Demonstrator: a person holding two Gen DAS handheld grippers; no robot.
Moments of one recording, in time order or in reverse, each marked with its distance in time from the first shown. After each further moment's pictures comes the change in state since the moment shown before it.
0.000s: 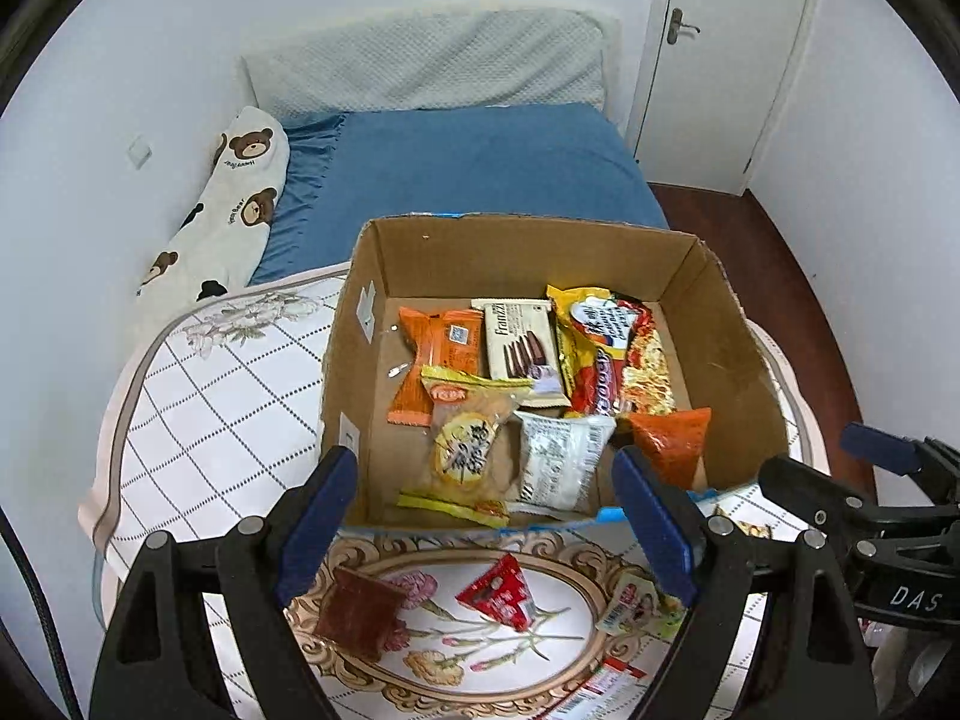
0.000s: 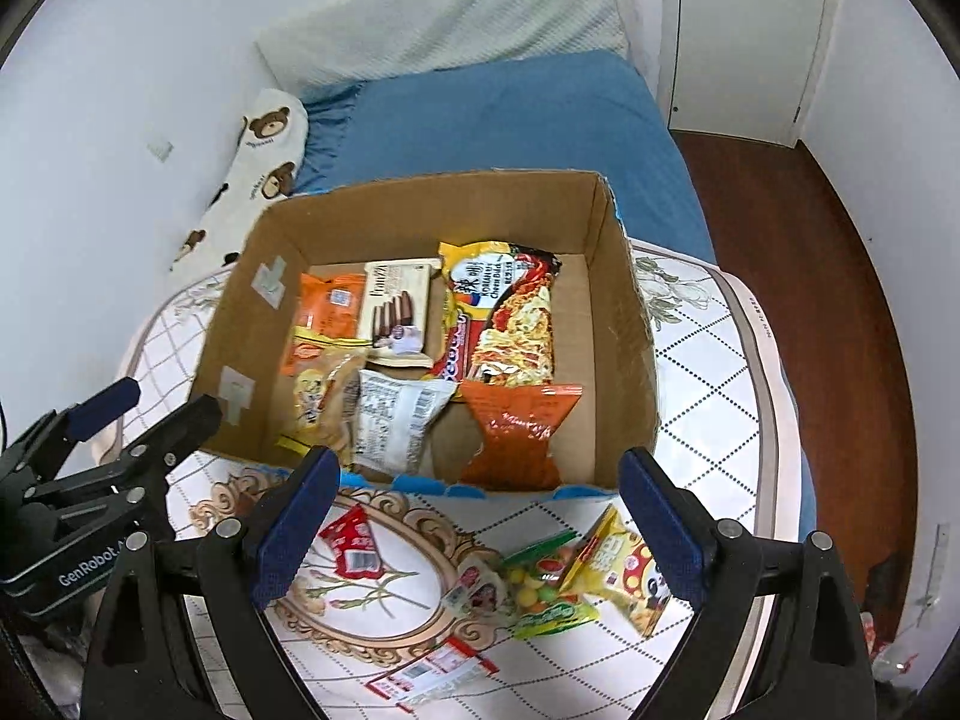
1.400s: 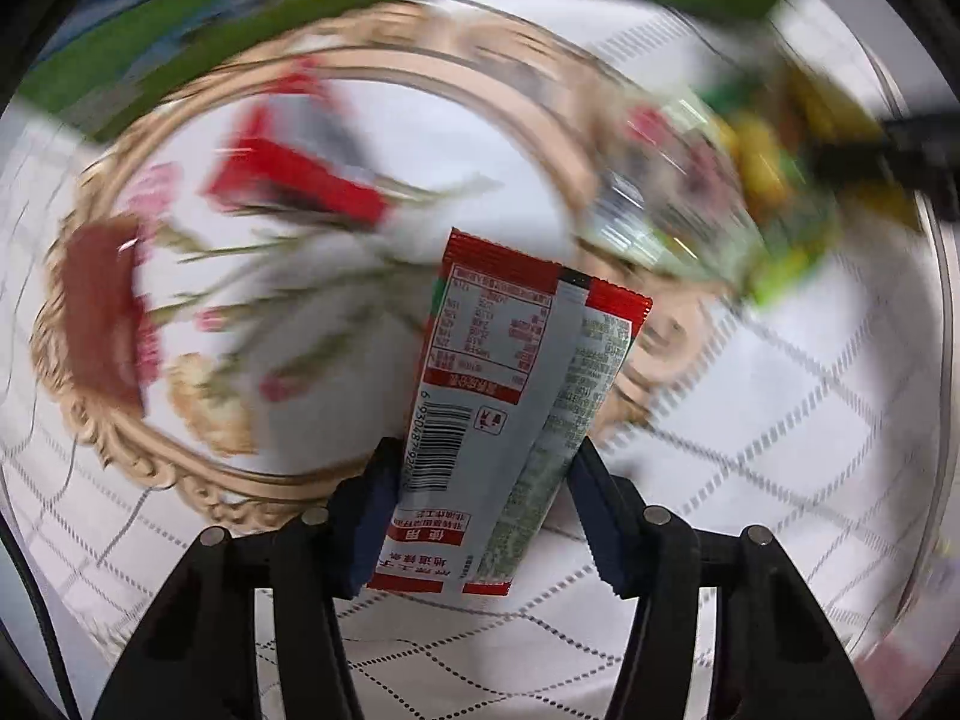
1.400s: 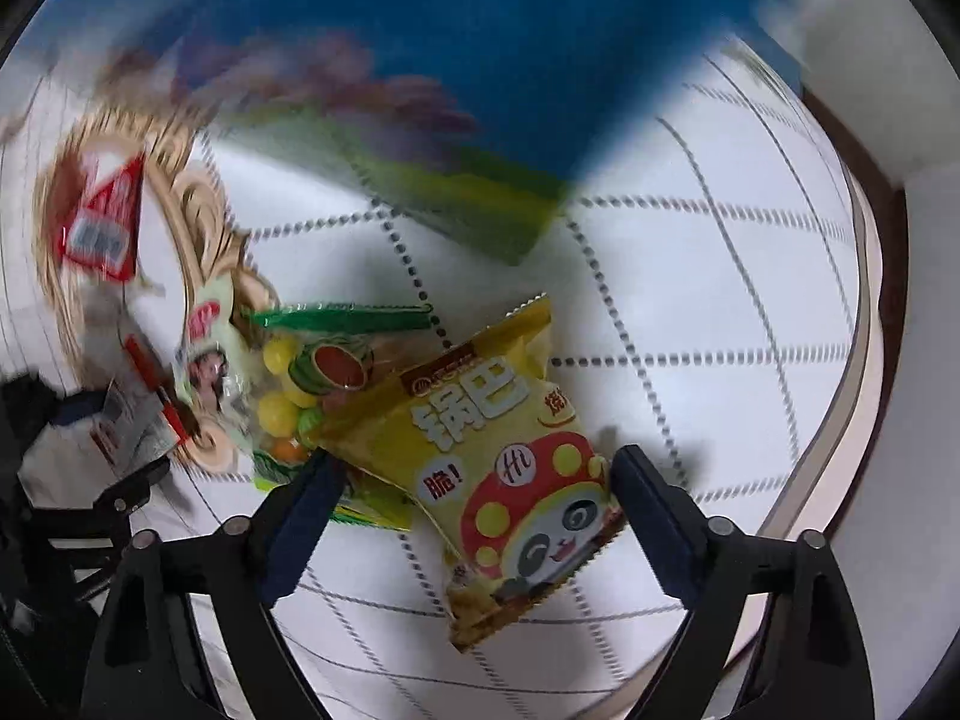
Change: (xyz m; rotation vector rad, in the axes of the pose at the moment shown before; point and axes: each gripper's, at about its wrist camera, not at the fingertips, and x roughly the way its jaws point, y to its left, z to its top) left arm 0.146 -0.073 -0.218 0.103 0.532 0.032; right arm 0.169 -0.083 -0.104 -0.382 0.458 -0.068
